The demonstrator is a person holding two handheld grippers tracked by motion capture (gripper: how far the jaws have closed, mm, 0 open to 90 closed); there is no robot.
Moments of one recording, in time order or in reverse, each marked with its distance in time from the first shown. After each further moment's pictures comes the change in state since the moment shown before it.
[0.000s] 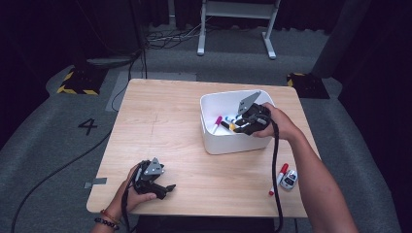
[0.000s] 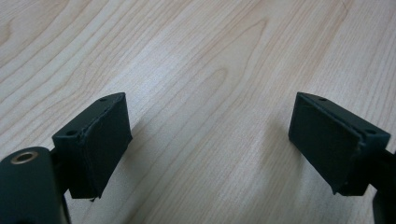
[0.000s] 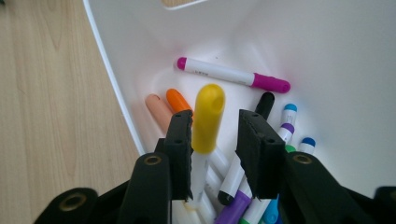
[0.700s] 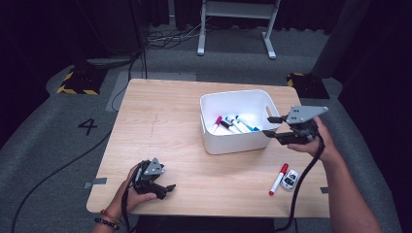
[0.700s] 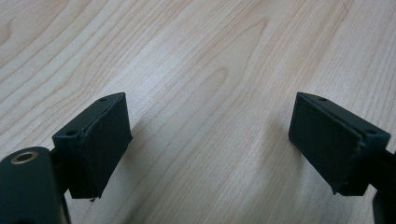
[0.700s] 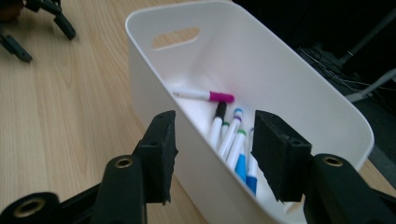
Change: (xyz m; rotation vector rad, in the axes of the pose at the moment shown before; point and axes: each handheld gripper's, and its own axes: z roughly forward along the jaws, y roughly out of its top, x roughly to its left) left arm 0.000 0.000 0.000 0.000 0.000 0.000; right arm 0.043 -0.083 -0.092 -0.341 -0.218 0.100
